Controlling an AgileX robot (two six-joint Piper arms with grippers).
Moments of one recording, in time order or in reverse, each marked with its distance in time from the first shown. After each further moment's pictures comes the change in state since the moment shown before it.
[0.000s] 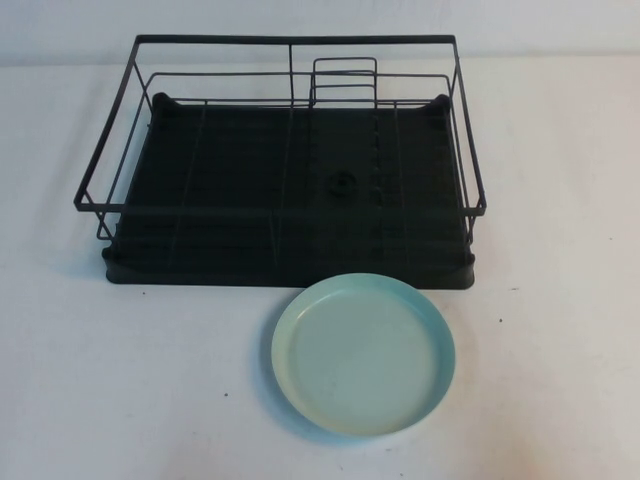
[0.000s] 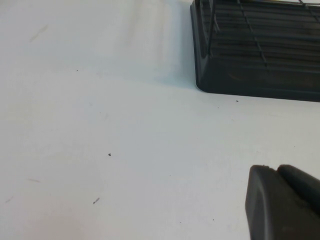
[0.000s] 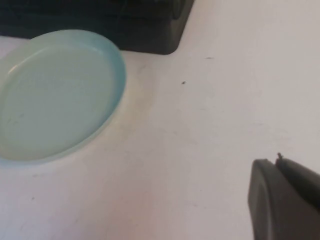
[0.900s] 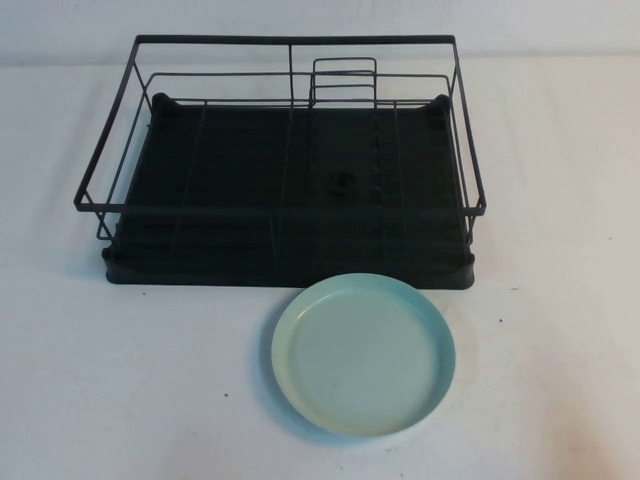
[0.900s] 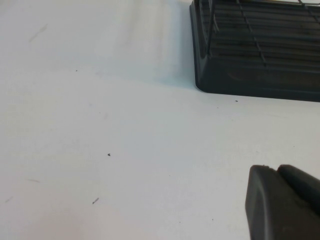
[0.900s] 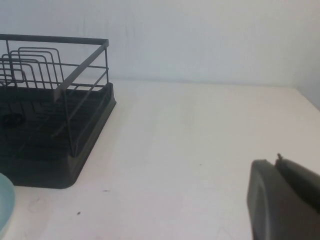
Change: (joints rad) right arm -0.052 -0.429 0.401 0.028 -0.572 -0.138; left arm 0.000 0.000 0.000 0.000 0.000 0.000
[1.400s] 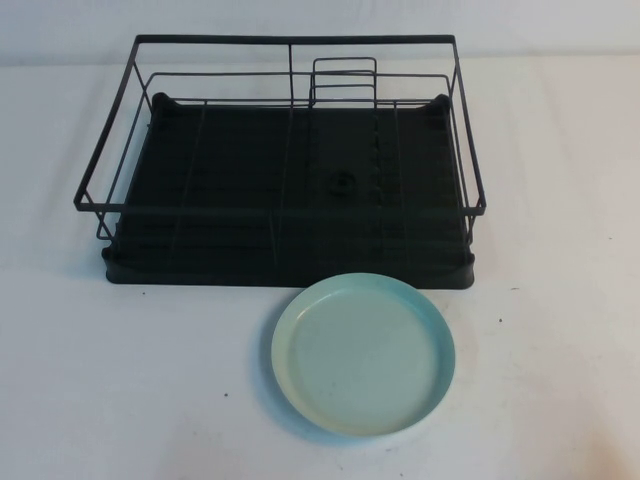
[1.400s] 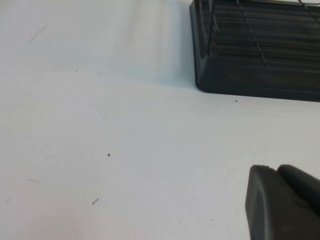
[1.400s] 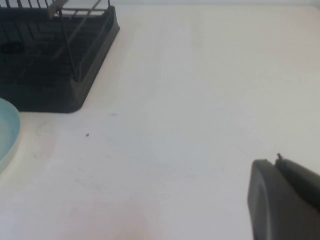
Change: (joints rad) right arm 0.000 0.000 0.000 -0.241 0.199 0.282; left arm 0.000 0.000 0.000 0.000 0.000 0.000
